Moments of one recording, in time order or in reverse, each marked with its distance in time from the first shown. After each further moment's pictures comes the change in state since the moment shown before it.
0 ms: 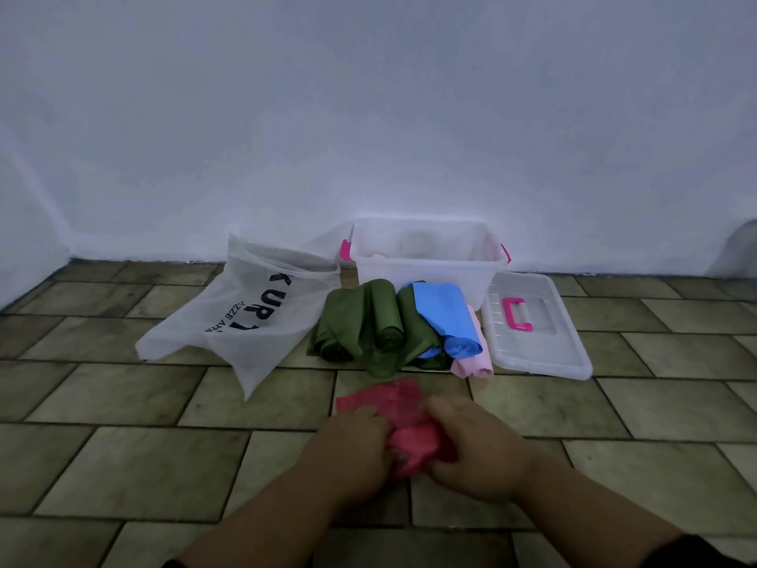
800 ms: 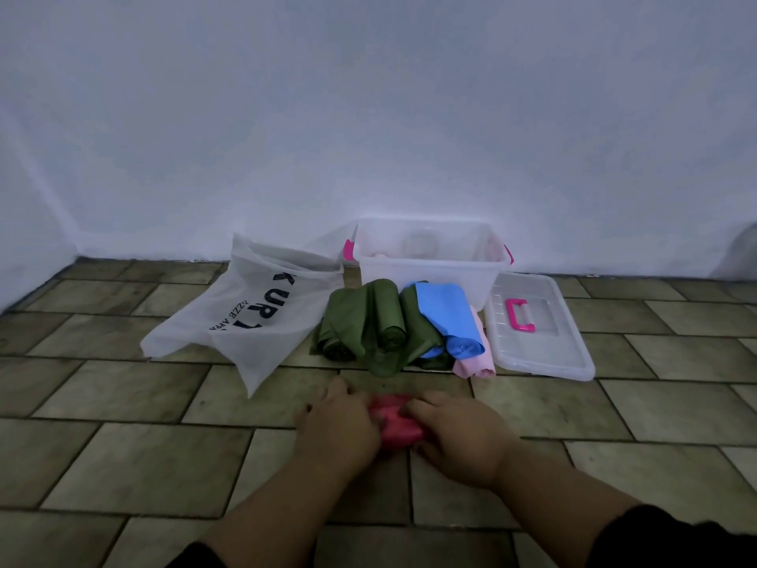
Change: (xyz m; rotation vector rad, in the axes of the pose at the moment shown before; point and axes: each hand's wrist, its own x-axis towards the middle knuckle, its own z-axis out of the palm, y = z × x) left_hand 0.012 -0.001 -0.007 -0.087 0.087 -0.447; right_hand 0.019 -0.007 0.003 -0.217 -0.016 -0.024
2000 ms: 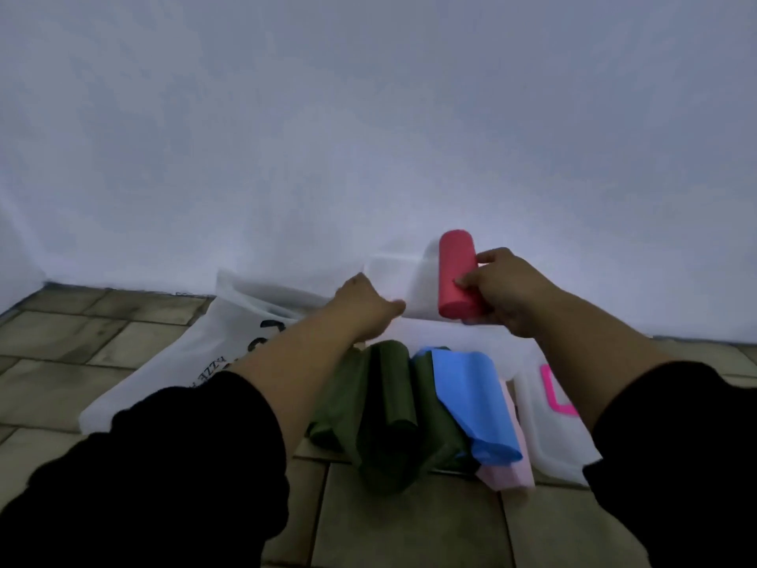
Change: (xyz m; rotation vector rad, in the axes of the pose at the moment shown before) left_hand 0.204 0.049 -0.123 -0.499 -0.032 -0.014; right_hand 0.181 0.102 -0.158 1.125 0.287 0.679
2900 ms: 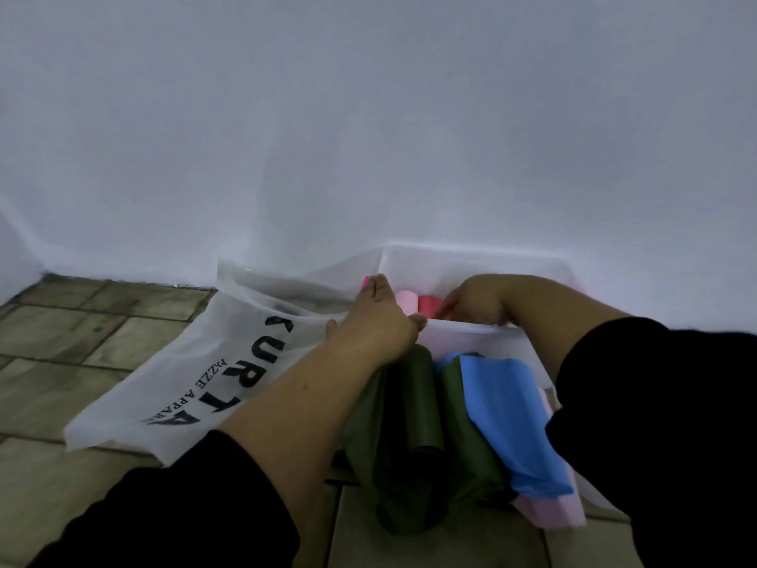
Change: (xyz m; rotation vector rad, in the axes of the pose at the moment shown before) left_hand 0.028 -0.030 0.028 0.230 -0.041 -0.028; right_hand 0.091 0.019 0.038 -1.187 -0.461 -0.102
